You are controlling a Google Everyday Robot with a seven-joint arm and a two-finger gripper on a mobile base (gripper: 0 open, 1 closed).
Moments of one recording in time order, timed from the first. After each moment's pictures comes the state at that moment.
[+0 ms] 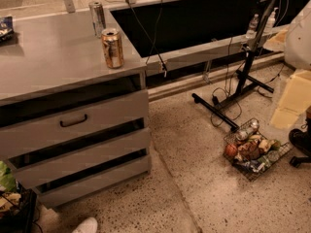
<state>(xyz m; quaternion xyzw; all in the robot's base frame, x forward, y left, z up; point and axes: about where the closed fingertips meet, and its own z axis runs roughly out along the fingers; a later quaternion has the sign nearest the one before) 0.438 -0.214 0.986 -0.60 0.78 -0.05 0.17</state>
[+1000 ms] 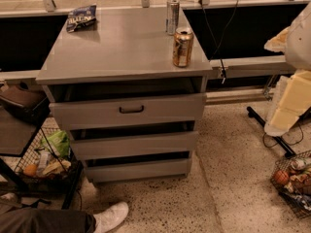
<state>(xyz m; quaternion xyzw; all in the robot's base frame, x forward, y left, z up) 0.438 -0.214 0.986 -0.60 0.78 -0.05 0.17</state>
